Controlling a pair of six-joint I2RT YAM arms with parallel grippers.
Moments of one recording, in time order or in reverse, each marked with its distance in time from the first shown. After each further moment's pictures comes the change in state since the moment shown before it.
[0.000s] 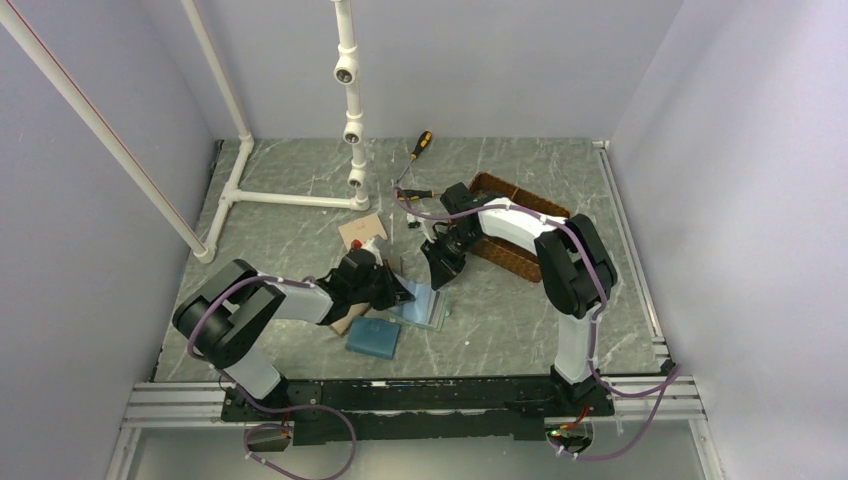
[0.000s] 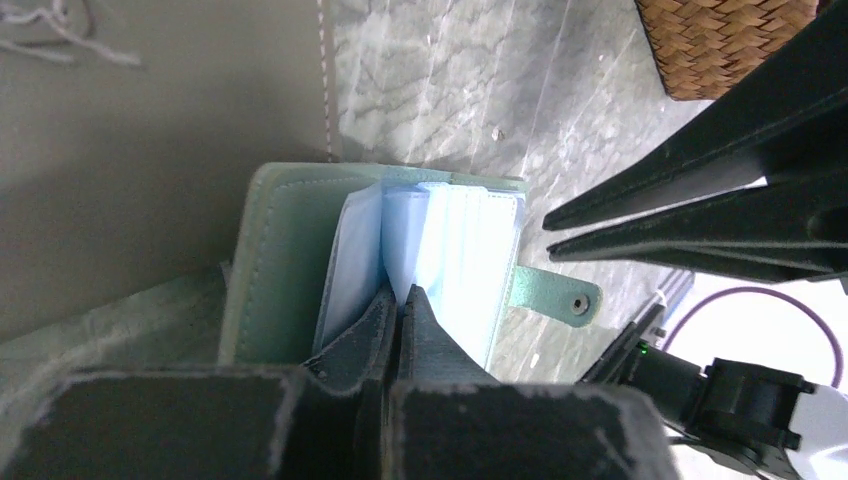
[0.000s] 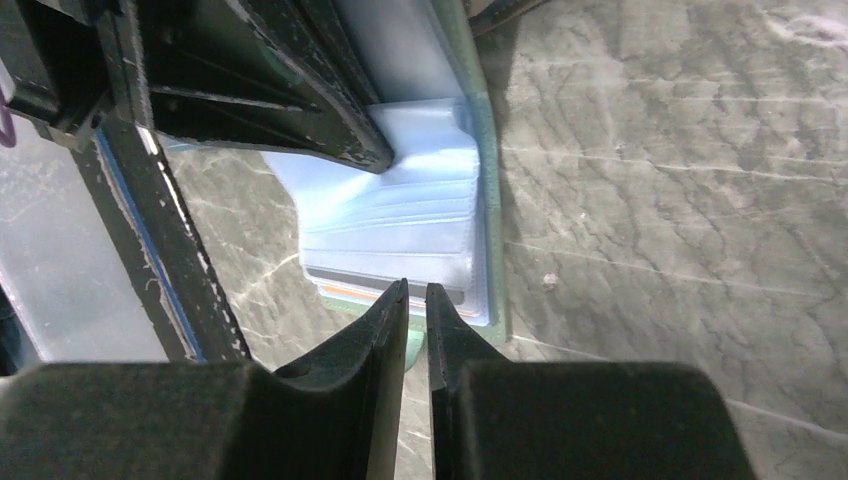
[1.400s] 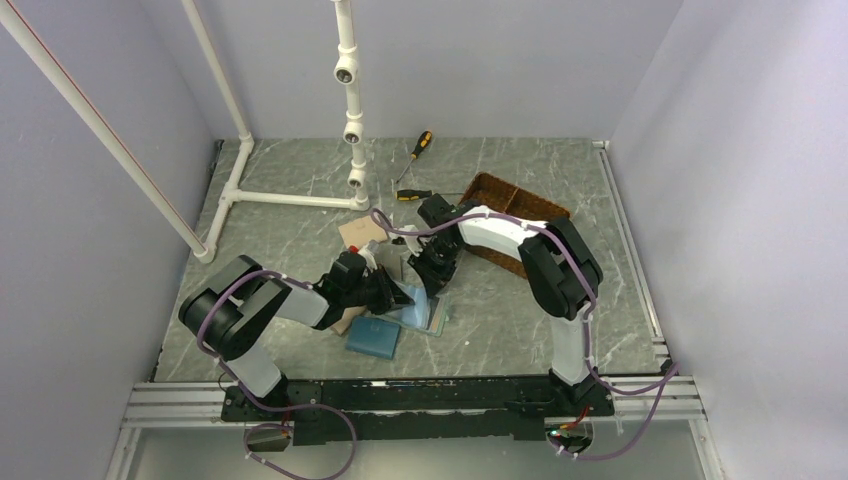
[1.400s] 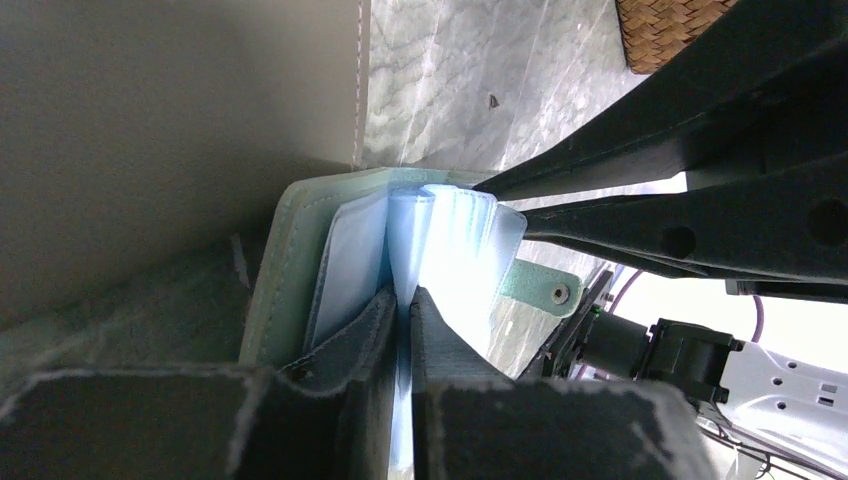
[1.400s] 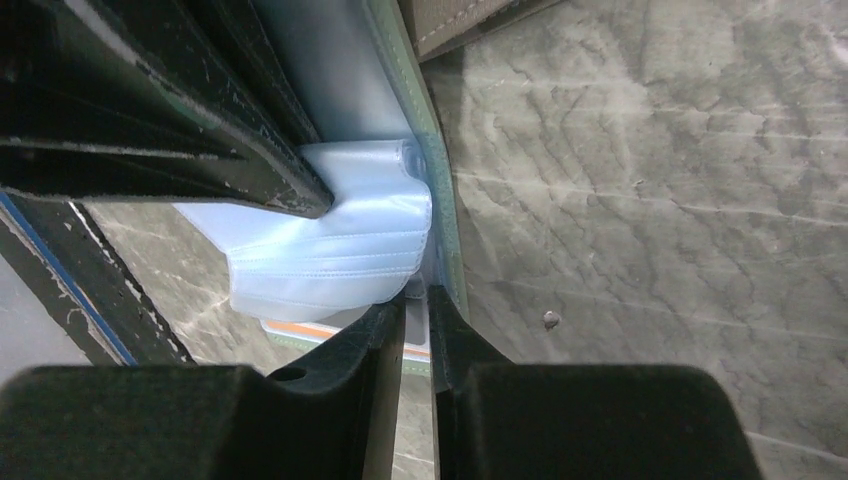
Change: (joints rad) left arm 0.058 0.050 -0.089 0.196 0.158 -0.089; right arm 0.126 0.045 0.026 0.009 0.219 0.050
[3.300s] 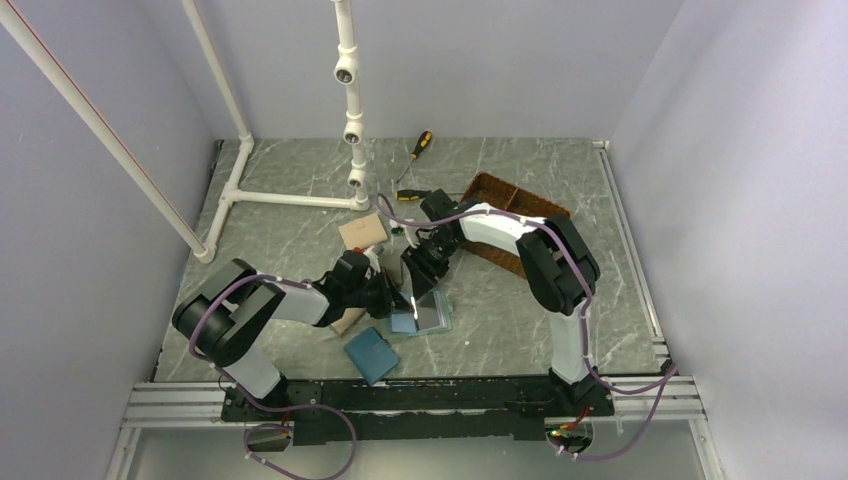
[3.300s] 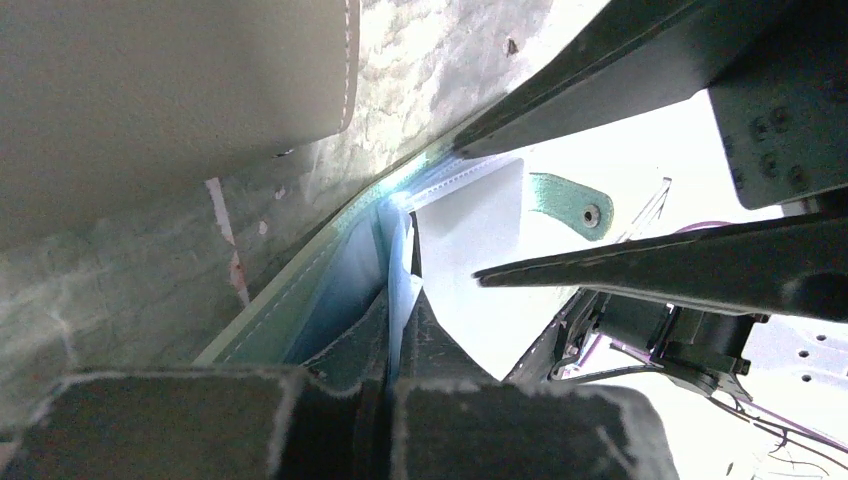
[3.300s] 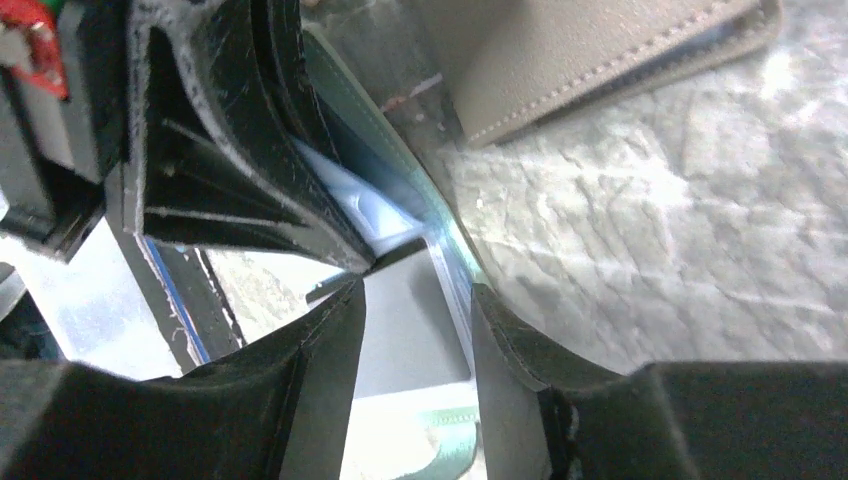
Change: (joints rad) left arm -0.009 -0.040 0.032 -0.160 0.029 0.046; right arm -0.028 0.043 0.019 0.085 -0.204 0.106
